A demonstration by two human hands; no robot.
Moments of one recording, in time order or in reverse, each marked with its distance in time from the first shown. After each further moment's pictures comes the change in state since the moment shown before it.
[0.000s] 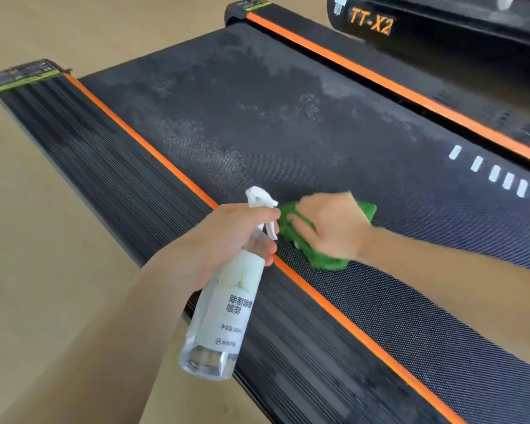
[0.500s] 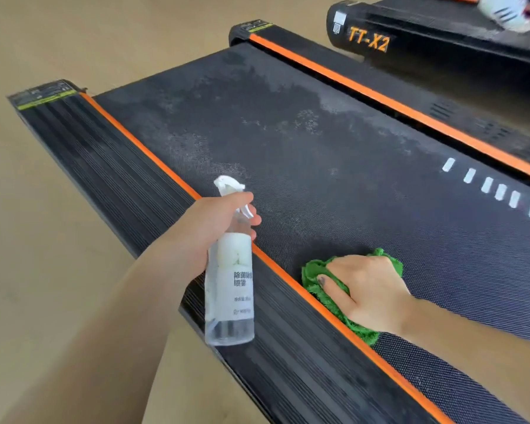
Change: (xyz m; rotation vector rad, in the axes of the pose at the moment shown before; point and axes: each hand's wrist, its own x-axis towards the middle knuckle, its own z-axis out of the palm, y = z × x) left_hand -0.004 0.016 -0.014 -0.085 0.225 0.042; right_hand -0.099 -0.020 -0.021 0.056 -0.007 0.082
